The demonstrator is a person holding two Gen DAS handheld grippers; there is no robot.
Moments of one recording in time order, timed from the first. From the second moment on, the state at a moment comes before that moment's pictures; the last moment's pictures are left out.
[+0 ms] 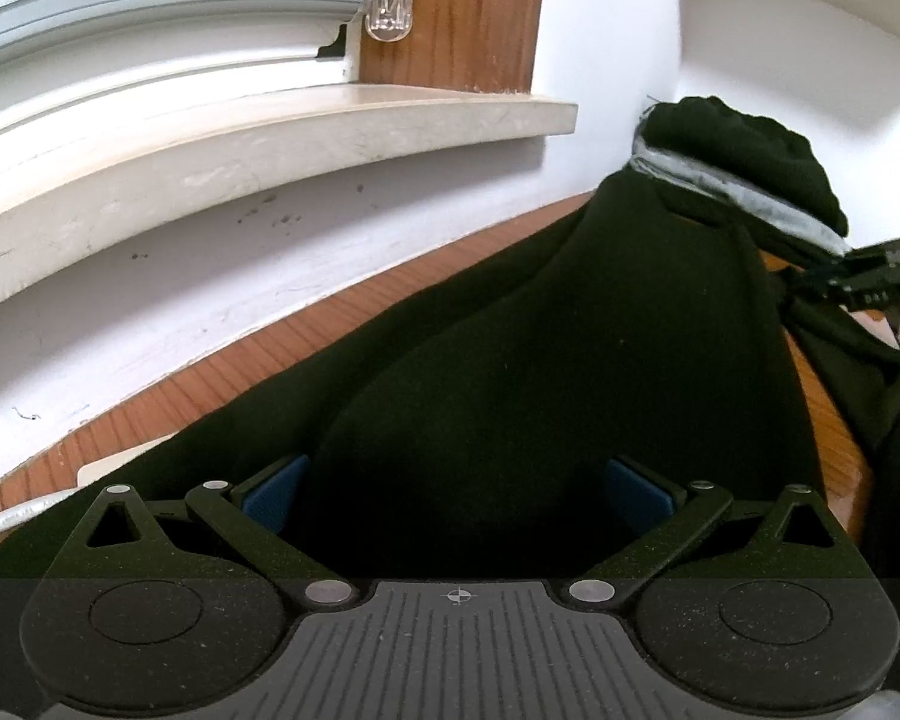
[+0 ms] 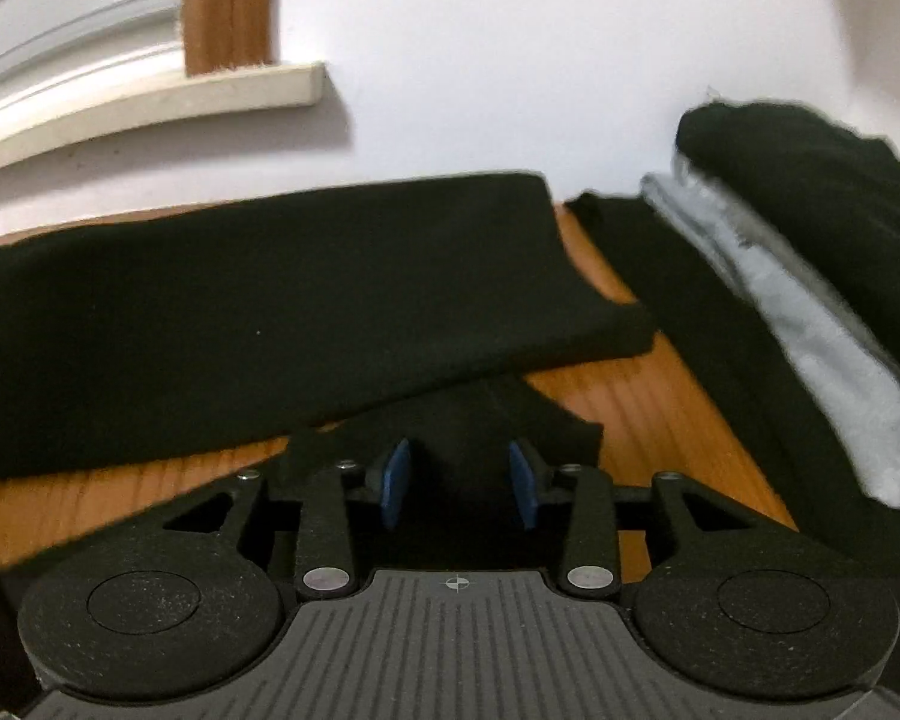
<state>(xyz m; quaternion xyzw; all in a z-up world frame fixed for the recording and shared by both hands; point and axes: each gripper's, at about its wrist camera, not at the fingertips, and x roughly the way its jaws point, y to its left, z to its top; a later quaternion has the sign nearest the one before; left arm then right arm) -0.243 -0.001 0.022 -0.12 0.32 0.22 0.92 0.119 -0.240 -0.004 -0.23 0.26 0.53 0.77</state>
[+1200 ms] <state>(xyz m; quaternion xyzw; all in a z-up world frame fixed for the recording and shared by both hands) -0.230 -0.028 0.047 -0.07 0.30 0.22 0.93 0.189 -0.182 0.012 -0.09 0.31 0.45 0.83</state>
